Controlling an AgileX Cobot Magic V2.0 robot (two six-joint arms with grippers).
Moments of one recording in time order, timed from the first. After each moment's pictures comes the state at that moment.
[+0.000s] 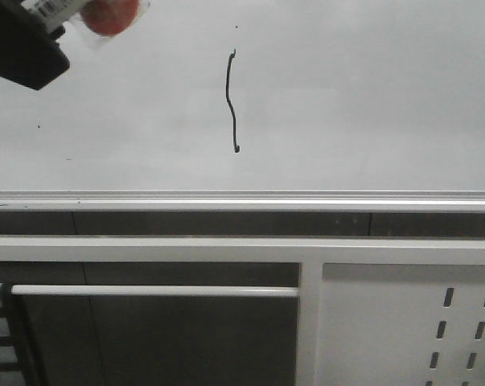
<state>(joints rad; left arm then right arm) -1.02 1.01 -0.87 0.42 0.73 0.15 0.72 1.07 -0.78 1.29 0.32 -0.69</state>
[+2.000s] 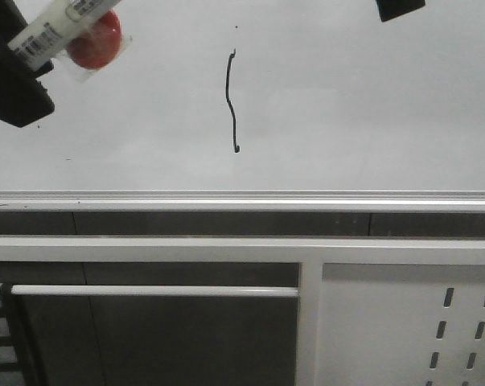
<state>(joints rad) -1.02 1.07 -0.89 0.46 0.83 0.15 0.72 1.14 -0.81 1.28 0.34 -0.69</state>
